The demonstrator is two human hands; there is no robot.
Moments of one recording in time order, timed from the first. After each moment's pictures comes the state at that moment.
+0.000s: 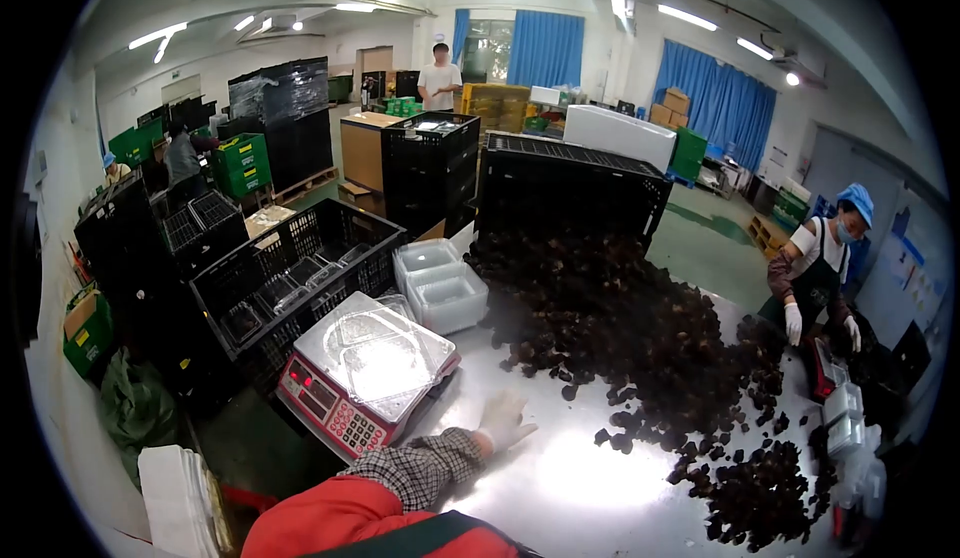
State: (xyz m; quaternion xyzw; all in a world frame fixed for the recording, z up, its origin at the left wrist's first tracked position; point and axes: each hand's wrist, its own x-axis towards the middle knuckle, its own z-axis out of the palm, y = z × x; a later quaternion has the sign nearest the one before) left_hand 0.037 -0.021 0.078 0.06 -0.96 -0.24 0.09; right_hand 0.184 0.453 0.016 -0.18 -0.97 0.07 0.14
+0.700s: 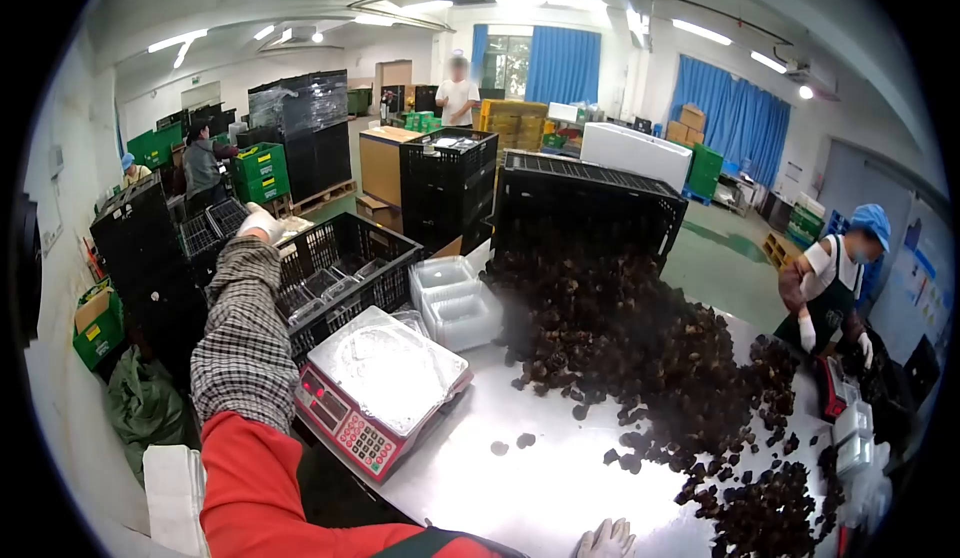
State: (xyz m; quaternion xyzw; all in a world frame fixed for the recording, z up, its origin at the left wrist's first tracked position) left_hand 0.176 -0.423 0.415 0.63 -0.74 -0.19 0.15; right_hand 0.111 0.296 0.015 0.15 -0.98 0.10 0.11
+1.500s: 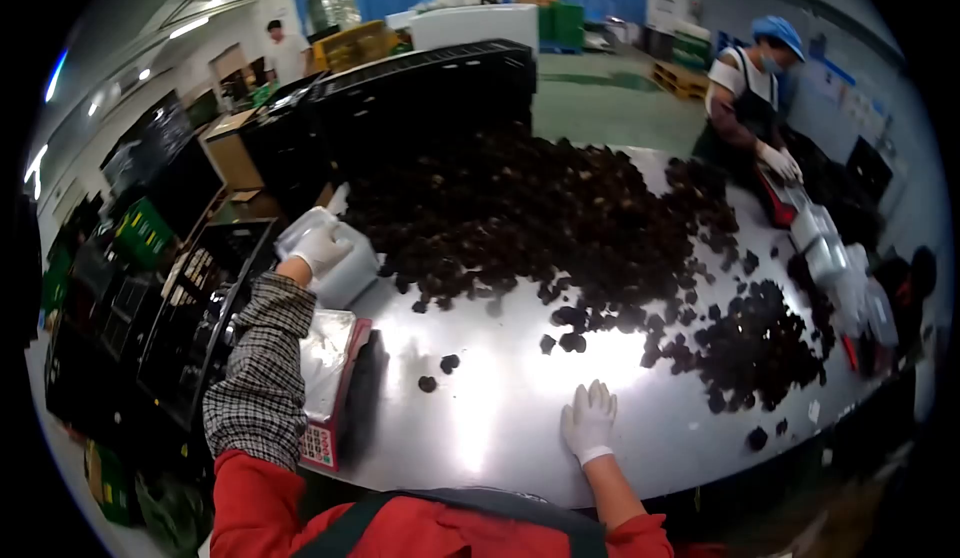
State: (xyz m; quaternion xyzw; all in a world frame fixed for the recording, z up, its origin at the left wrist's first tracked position) left_hand -0.071 -0.201 0.263 0.08 -0.99 -0.12 0.08; right_hand 0.056 0.292 0.012 0.11 -0.97 0.15 0.15
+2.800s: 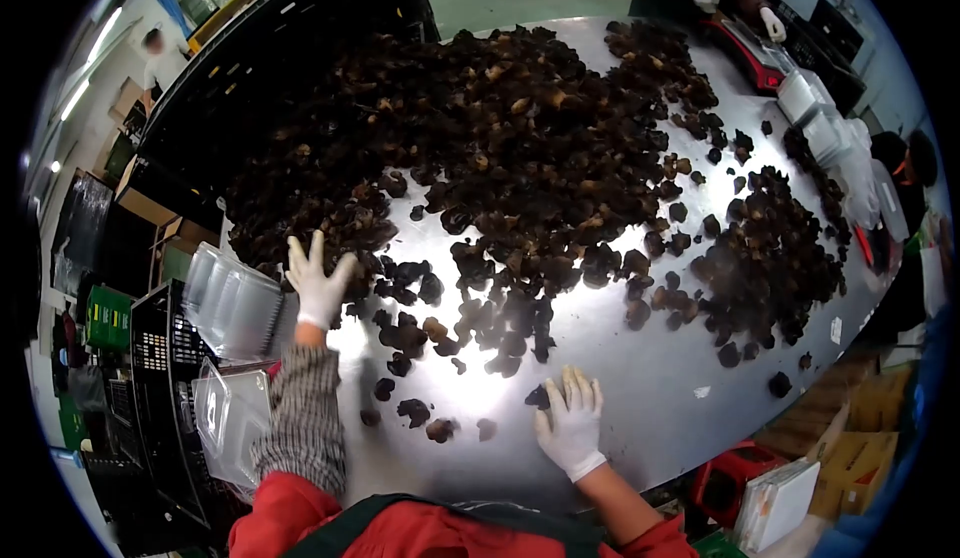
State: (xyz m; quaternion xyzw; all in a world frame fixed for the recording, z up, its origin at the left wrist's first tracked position) left_hand -0.180 -0.077 0.074 0.09 -0.97 -0.17 0.16; right_hand 0.043 0.293 0.034 0.07 -0.97 0.21 0.08
